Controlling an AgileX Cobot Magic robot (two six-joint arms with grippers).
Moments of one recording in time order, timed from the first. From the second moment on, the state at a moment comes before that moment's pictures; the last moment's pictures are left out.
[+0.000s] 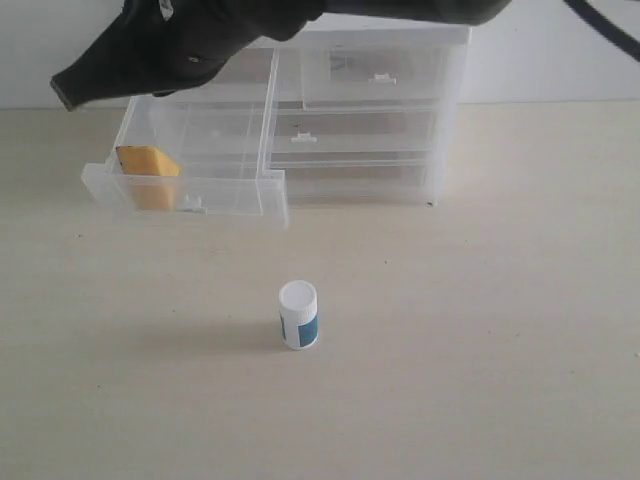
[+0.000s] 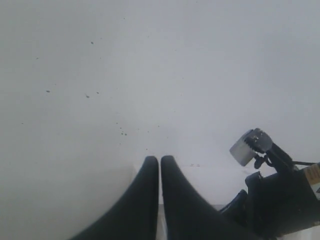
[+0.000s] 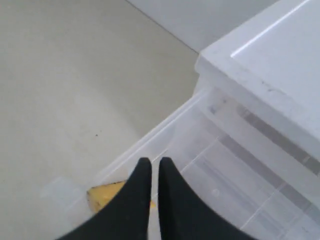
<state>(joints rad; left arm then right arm) -0.05 0.19 -0.27 0.50 -0.19 -0.68 0.93 1.91 -1.68 -0.28 0.46 0.24</state>
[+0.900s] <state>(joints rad) -0.05 0.19 -0.27 0.50 -0.19 -0.68 0.88 2.00 -1.68 -0.08 0.49 -0.02</state>
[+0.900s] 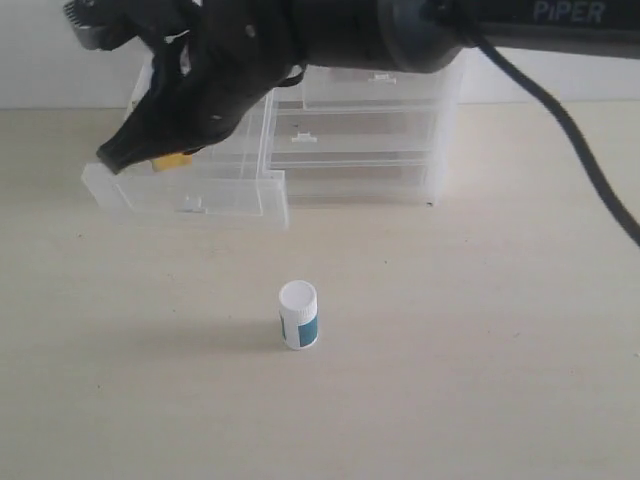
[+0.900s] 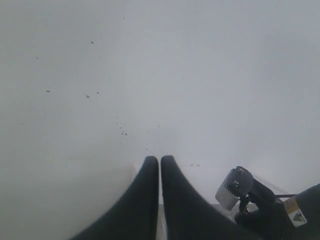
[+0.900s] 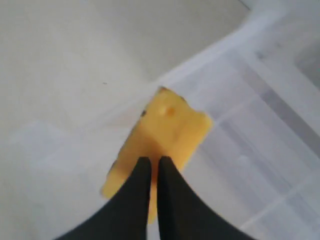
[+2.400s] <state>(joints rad) -0.05 0.19 -0.27 0.50 -0.19 -0.68 0.94 1.94 -1.69 -0.07 0.84 -0.03</state>
